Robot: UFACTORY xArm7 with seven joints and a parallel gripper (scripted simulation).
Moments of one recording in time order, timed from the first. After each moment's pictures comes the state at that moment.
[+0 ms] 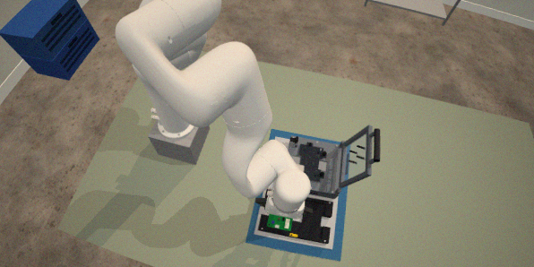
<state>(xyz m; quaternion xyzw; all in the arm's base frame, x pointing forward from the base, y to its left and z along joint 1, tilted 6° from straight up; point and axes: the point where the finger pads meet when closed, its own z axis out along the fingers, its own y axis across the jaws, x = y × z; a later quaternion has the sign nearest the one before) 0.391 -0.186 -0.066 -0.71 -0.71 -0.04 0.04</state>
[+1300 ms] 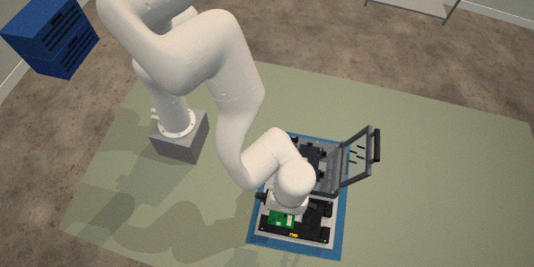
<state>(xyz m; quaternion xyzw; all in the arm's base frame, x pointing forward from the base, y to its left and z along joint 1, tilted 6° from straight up) 0.391 -0.192 -0.009 -0.71 -0.71 -0.04 0.04</state>
